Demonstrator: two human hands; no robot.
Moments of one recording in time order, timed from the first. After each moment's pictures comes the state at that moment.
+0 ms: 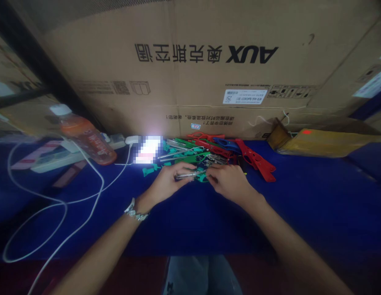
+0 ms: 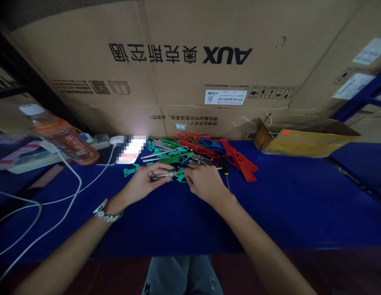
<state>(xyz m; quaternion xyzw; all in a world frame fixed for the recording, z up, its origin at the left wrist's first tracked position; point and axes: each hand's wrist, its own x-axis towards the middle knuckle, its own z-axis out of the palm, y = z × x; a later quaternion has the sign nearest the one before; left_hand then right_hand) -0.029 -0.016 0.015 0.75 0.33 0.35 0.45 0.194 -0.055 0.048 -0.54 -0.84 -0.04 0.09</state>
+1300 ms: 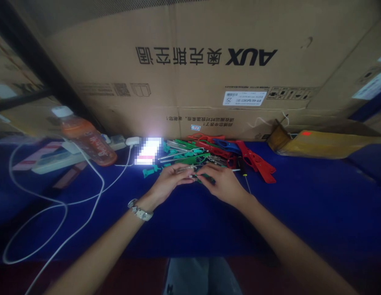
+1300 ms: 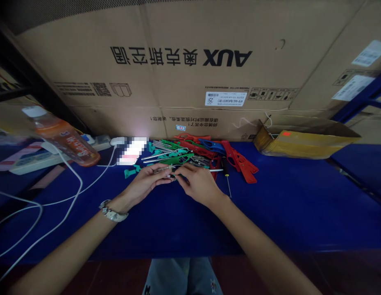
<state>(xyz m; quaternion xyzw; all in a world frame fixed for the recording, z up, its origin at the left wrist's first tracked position) -0.015 -0.014 0.014 0.45 0.38 0.42 0.69 0.185 -0.048 0.027 -0.43 -0.83 0.08 0.34</state>
